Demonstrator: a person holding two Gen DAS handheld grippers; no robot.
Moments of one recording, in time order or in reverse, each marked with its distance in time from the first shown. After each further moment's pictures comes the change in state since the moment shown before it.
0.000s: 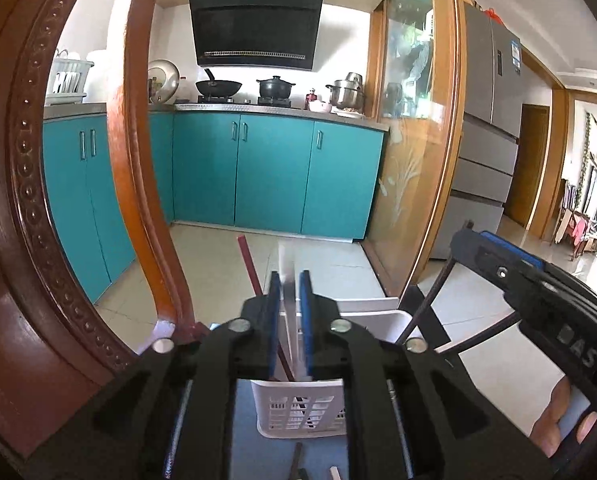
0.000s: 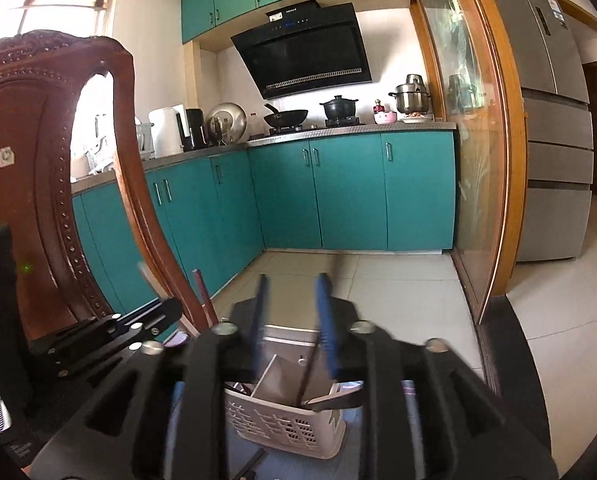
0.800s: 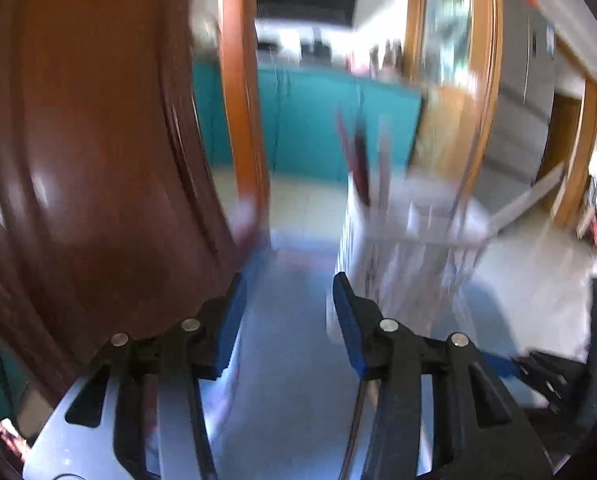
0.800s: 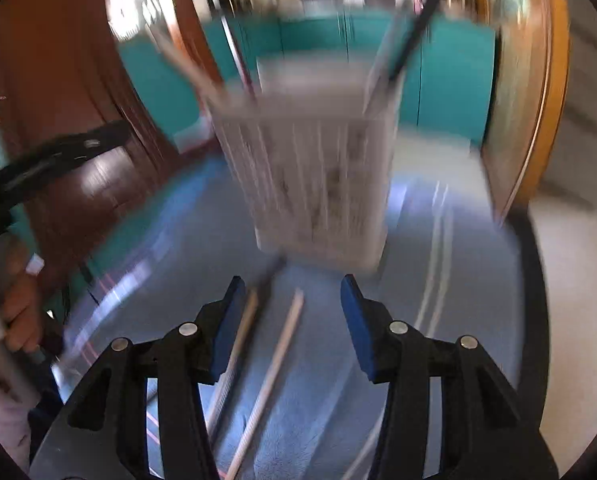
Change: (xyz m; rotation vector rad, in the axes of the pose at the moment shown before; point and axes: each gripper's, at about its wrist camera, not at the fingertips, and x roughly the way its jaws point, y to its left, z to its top) left arm -0.034 0.065 -0.101 -0.047 0.235 0.095; right arm 0.024 0.018 -0.155 -0.064 0.544 0.072
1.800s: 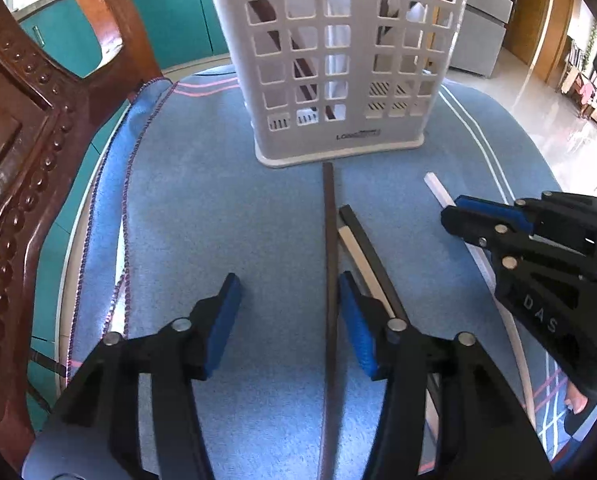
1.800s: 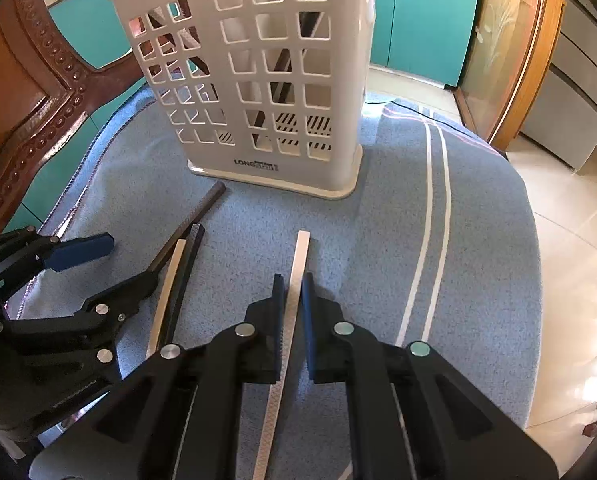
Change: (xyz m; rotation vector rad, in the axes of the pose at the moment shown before) left arm 0.064 -0.056 -0.083 0.287 0.403 -0.029; right arm 0.051 -0.014 -0.013 0.032 0.150 -0.146
